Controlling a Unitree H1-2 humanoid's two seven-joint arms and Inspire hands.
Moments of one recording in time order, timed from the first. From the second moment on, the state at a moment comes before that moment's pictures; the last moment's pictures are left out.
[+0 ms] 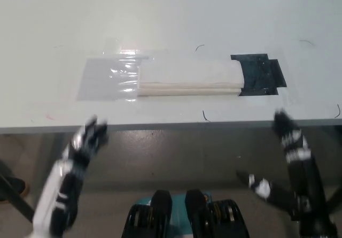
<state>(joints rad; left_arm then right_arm) 0.04 0.13 -0.06 -0.62 -0.03 0.01 -0.09 -0.03 -0.03 0.10 -0.25 -0.03 -0.29 0.03</state>
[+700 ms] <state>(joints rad) -0.87 -0.01 0.01 0.14 -0.01 0.08 -0.02 -0.82 0.13 -0.11 0.22 0.19 -0.09 0.01</state>
